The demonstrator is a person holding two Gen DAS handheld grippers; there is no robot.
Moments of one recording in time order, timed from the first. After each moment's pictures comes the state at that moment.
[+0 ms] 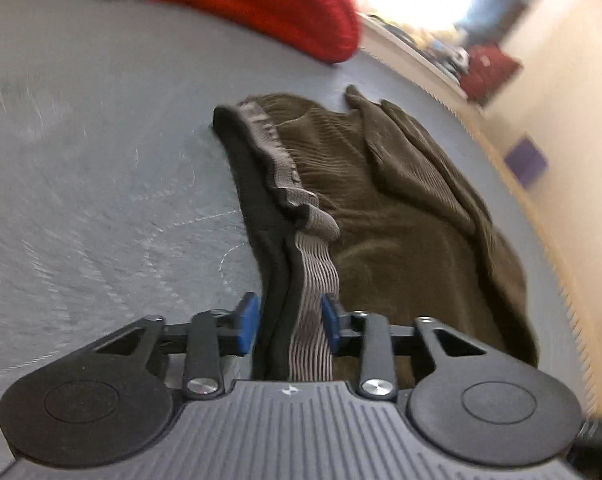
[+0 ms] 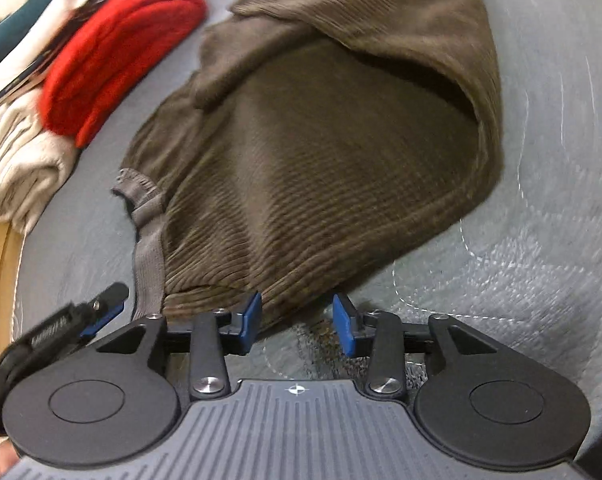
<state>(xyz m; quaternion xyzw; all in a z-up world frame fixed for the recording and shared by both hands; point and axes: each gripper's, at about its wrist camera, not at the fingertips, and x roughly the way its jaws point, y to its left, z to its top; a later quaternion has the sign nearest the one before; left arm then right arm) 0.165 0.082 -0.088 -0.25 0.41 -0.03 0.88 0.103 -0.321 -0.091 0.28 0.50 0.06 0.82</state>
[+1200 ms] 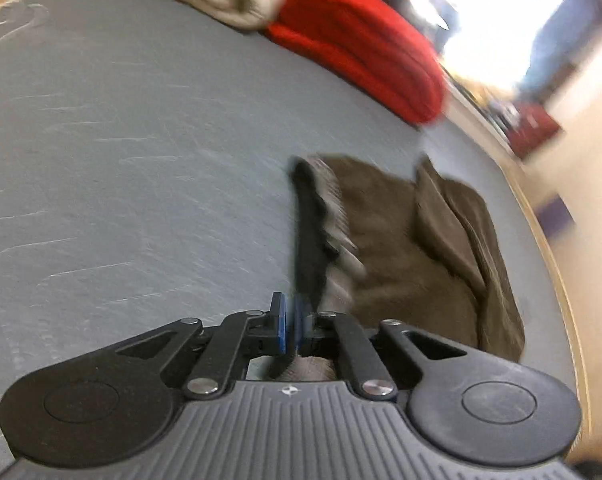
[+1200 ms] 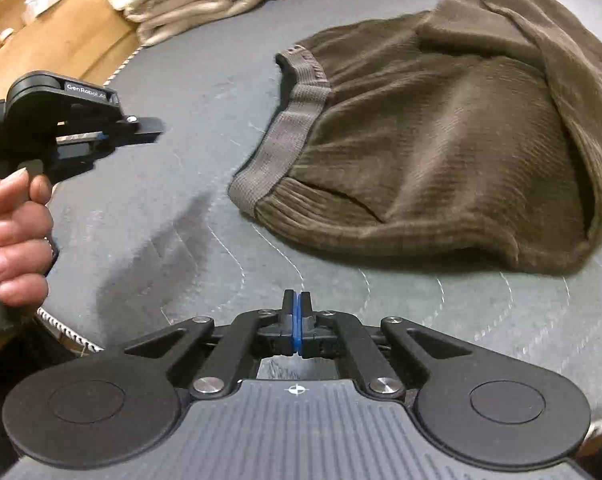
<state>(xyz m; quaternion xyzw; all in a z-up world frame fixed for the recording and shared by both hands) 0.019 0.288 -0.012 -0.25 0.40 0.03 0.88 -0.029 -0.075 -0.054 0.07 0.49 0.24 0.83</state>
